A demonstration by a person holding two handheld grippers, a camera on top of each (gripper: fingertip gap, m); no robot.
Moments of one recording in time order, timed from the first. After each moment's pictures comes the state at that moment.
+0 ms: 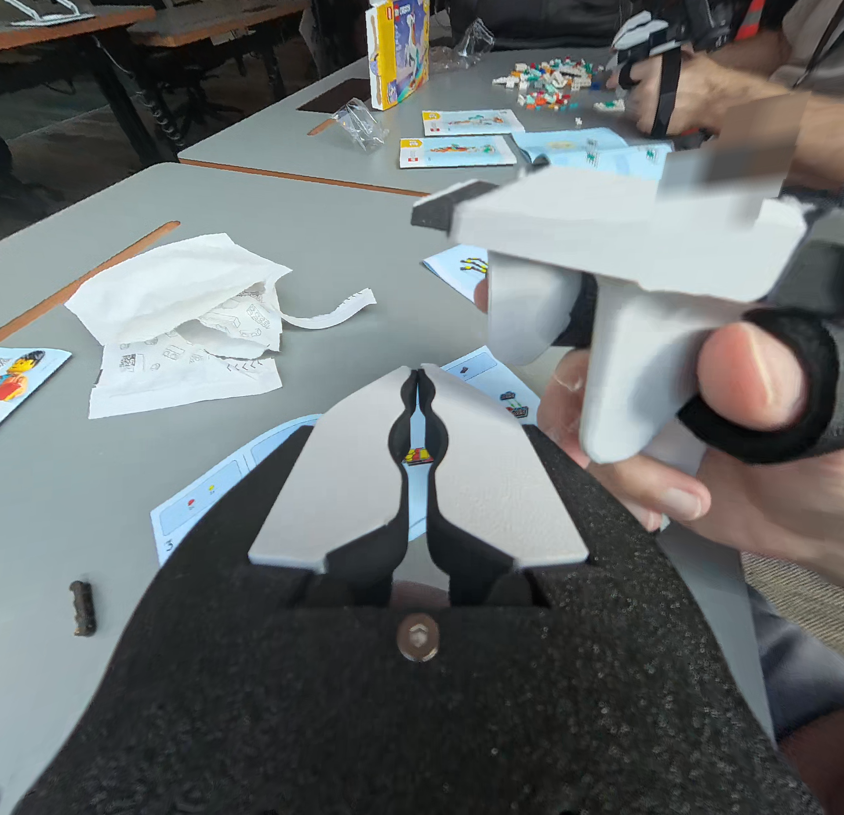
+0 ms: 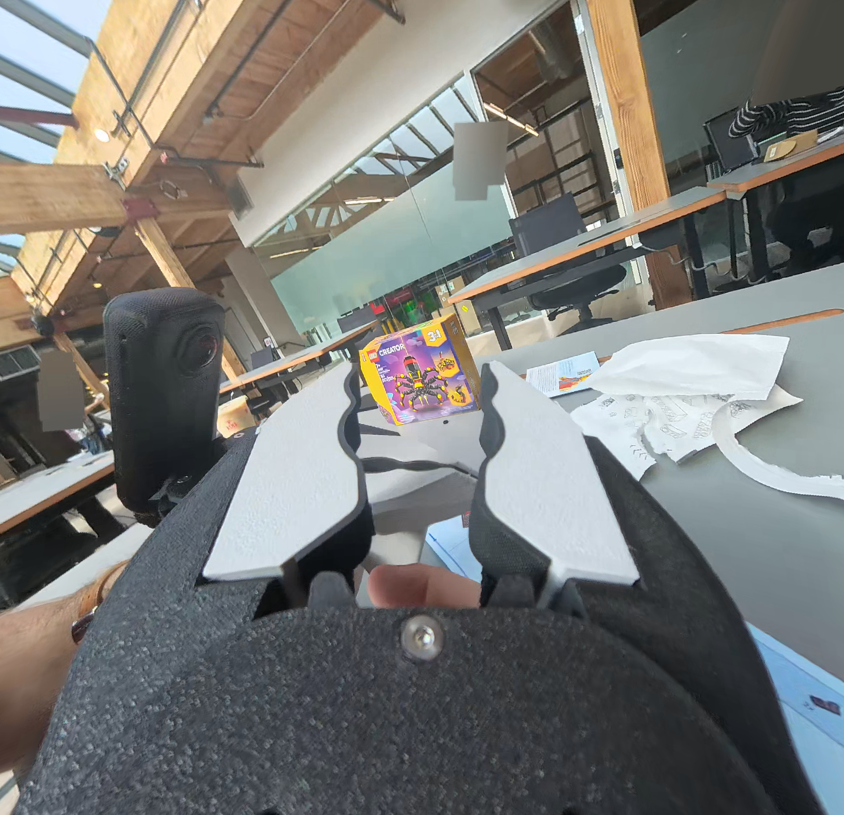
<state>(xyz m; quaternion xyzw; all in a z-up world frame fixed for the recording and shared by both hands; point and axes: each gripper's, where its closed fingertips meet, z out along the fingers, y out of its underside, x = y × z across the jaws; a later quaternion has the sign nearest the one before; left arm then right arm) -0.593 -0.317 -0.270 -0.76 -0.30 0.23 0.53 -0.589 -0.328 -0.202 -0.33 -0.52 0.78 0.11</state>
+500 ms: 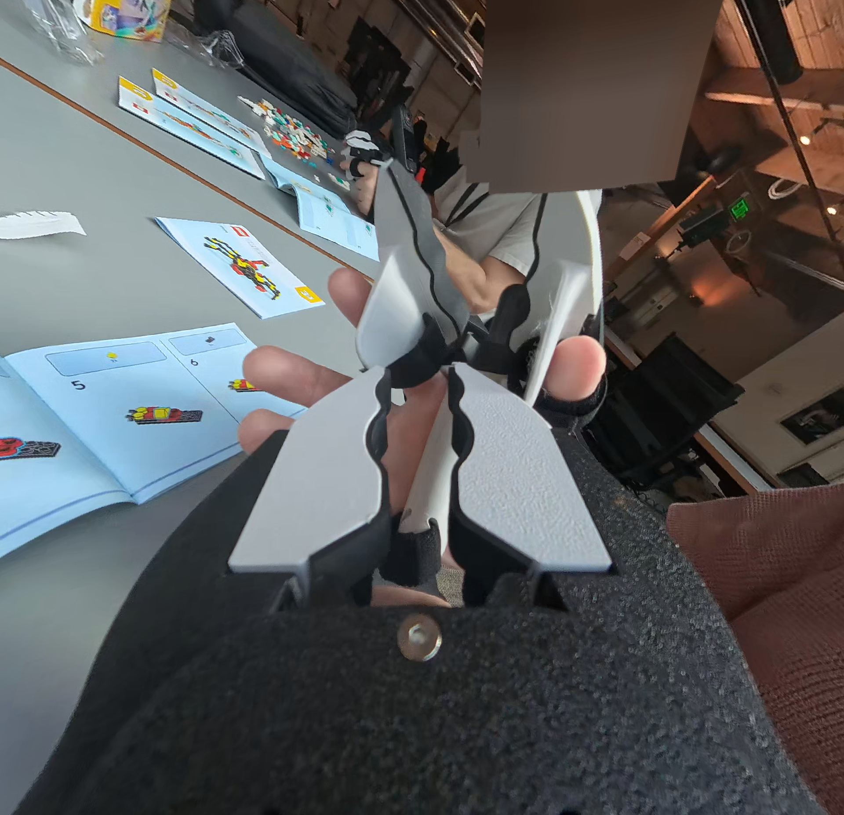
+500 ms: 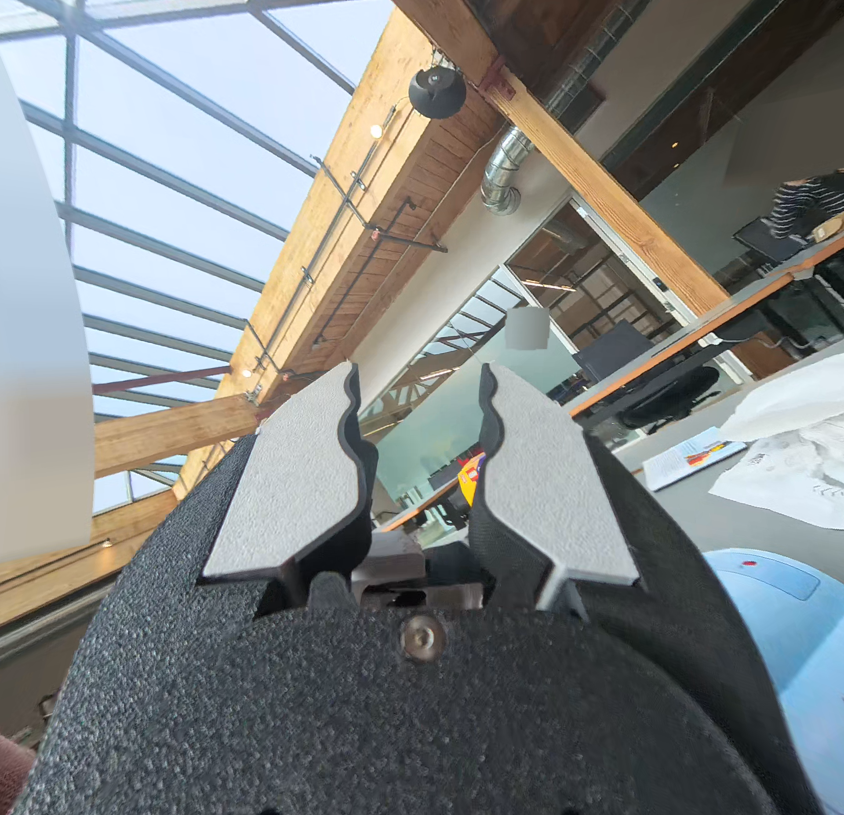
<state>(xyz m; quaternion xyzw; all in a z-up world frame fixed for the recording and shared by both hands) -0.508 -0.312 -0.241 -0.65 -0.31 -0.13 0.68 -0.542 -0.324 -0.175 -0.32 -0.29 0.90 0.05</state>
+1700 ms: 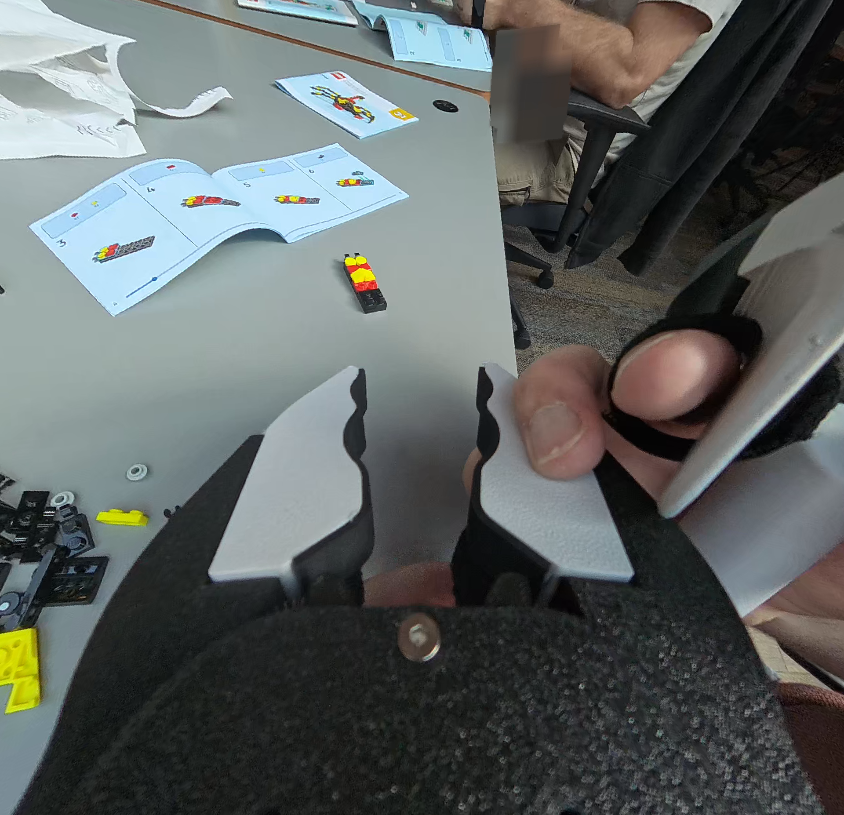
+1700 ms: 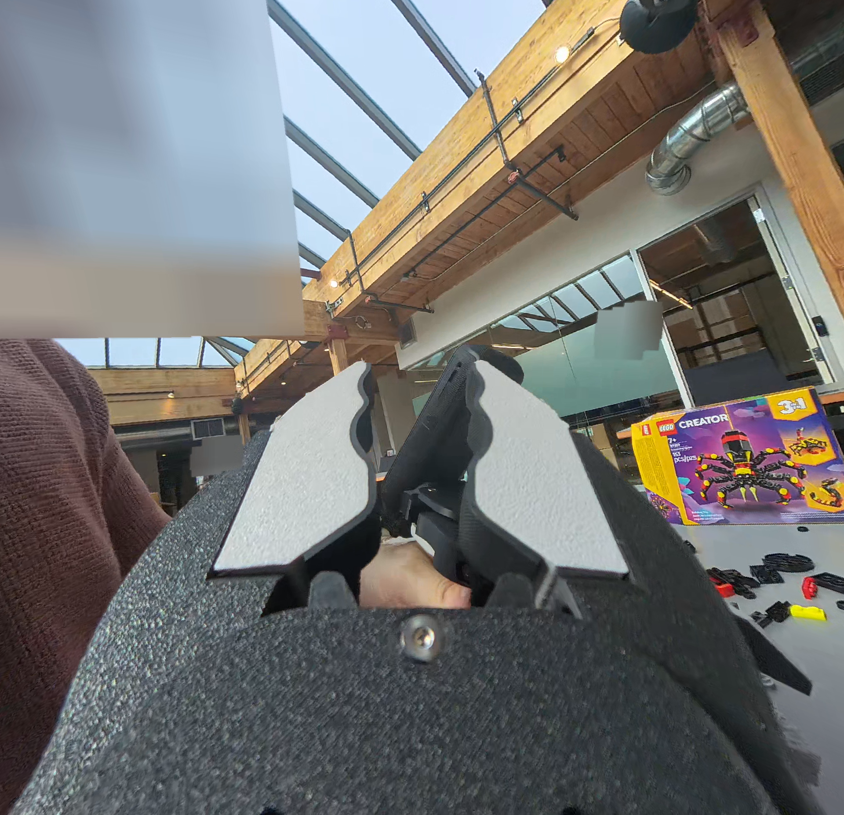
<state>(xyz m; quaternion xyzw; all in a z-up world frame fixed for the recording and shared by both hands) -0.415 -0.439 -0.303 -0.79 -0.27 0.06 0.54 -0.340 -0.496 -0.170 -0.16 -0.38 0.91 0.08</state>
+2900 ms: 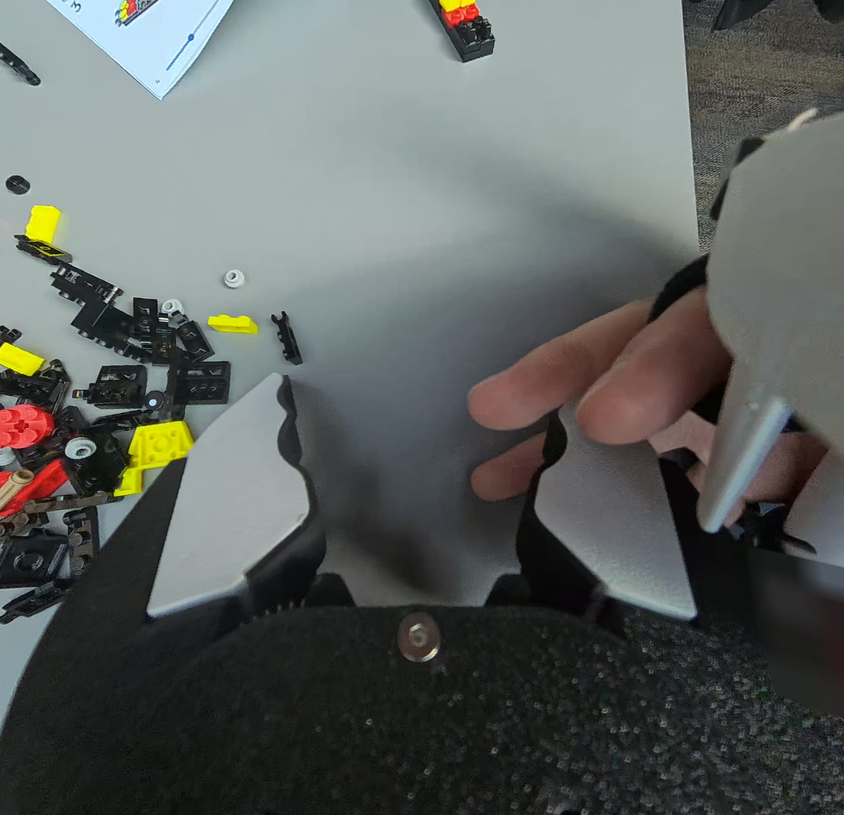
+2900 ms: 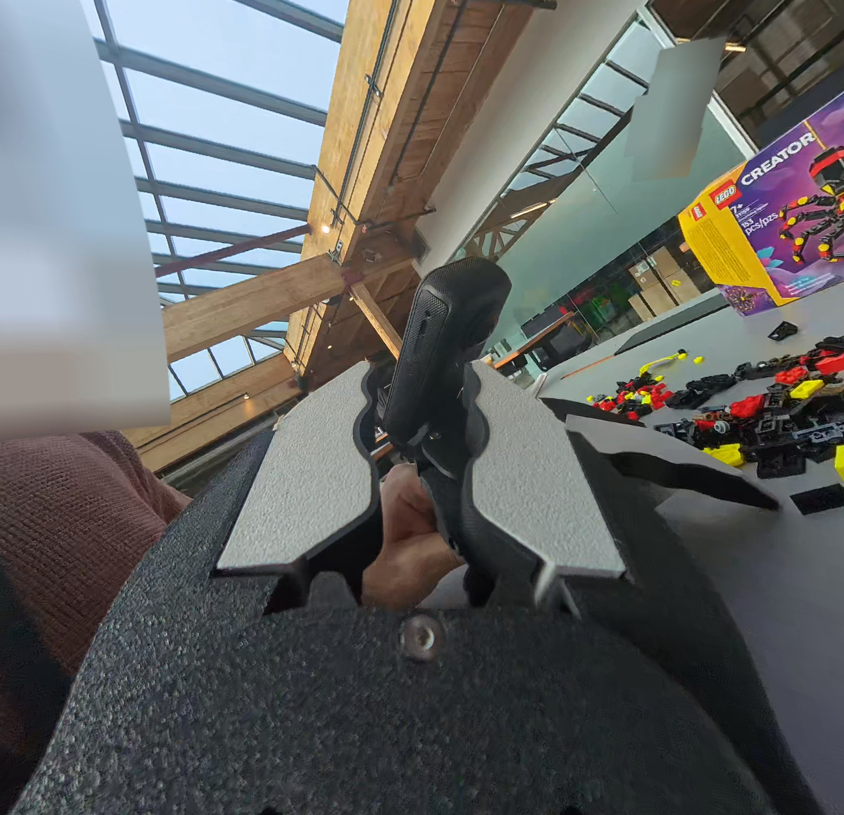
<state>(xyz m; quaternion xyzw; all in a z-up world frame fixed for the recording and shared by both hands) -0.419 -0.517 -0.376 -0.89 -0.26 0.10 0.37 -0.367 -0.549 -0.230 -0.28 -0.43 0.85 -0.11</state>
